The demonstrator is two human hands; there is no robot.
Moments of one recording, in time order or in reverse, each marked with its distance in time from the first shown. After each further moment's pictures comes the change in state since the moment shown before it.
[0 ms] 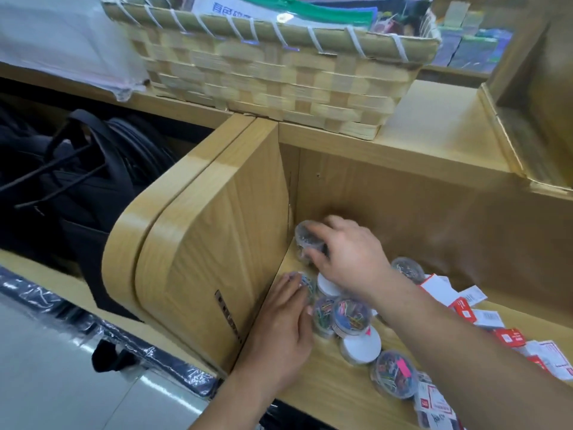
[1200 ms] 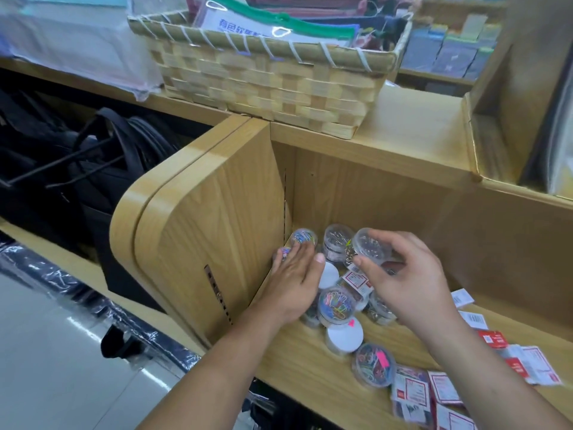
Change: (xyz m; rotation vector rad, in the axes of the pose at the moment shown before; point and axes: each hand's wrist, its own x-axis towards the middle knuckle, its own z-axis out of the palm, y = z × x) left_hand 0.062 0.033 0.000 0.009 -0.238 -0.227; right_hand -0.085 0.053 -0.026 0.690 0.409 0.107
